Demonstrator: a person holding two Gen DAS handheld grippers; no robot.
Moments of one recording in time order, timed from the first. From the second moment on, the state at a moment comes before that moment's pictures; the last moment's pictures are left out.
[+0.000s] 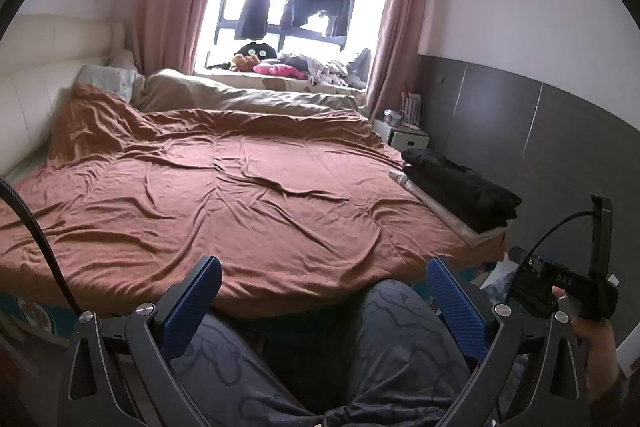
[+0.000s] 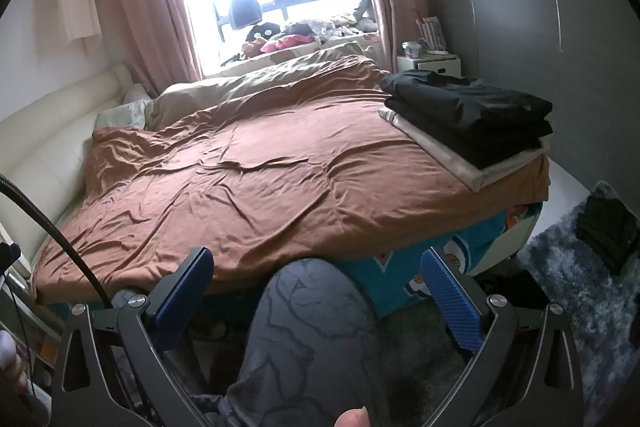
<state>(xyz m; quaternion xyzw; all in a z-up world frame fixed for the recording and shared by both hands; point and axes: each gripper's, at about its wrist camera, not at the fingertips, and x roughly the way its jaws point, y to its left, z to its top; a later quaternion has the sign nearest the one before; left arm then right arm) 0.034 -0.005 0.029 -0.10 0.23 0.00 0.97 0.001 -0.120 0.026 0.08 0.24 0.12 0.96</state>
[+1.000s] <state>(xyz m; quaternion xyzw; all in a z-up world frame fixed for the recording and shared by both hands) 0.041 -0.002 0.021 -0.09 0.23 0.01 0.97 0.006 -0.111 0.025 0.07 0.24 0.12 0.96</state>
